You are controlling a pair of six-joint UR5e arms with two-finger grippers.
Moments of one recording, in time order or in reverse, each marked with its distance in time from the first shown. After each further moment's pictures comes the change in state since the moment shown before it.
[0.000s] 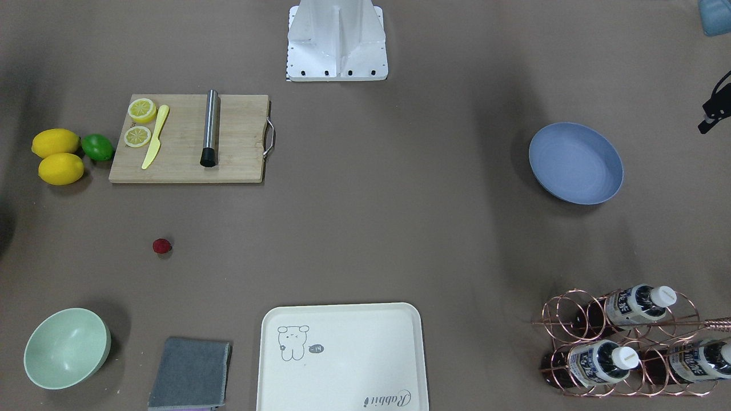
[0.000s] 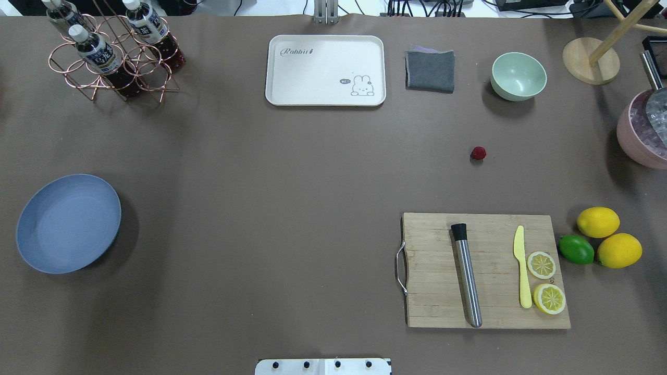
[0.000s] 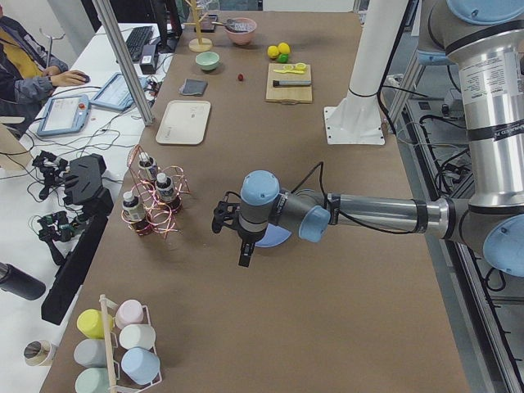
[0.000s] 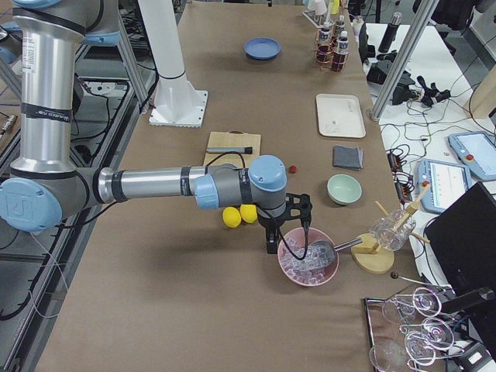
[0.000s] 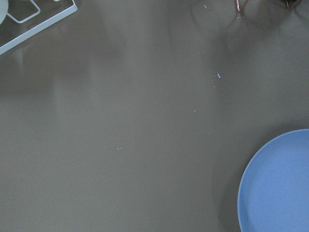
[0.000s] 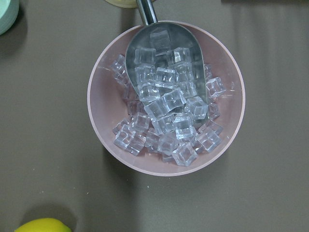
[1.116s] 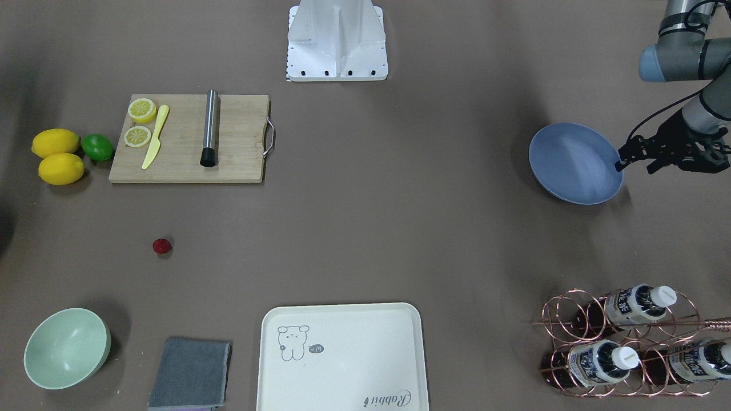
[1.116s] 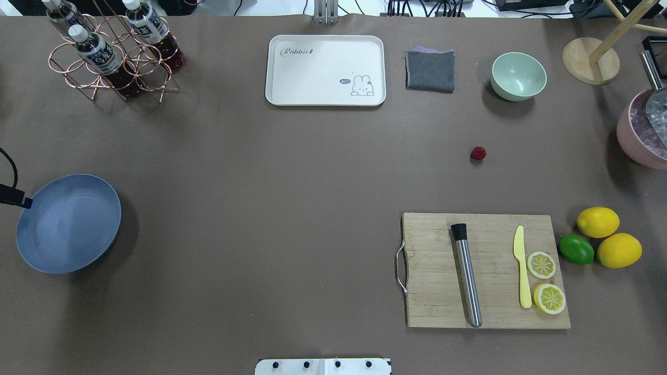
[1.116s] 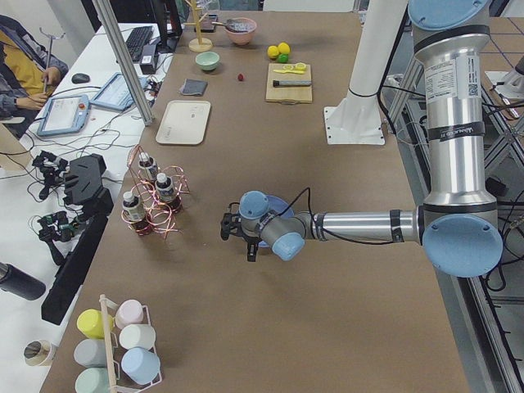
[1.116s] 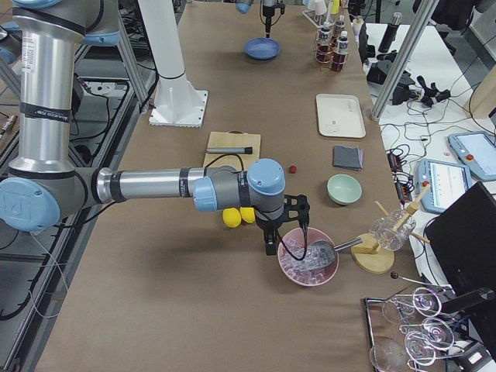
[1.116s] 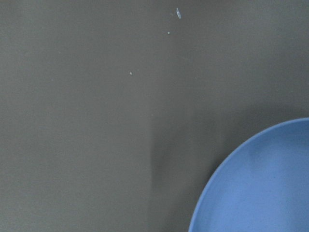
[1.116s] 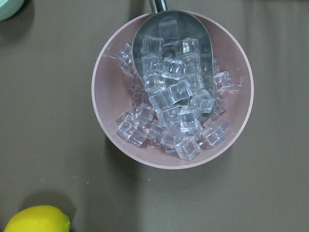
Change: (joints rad) left arm 0.325 -0.100 0.300 -0.432 0.034 -0.461; right arm -0.001 -0.008 -0.006 -0.001 0.019 -0.049
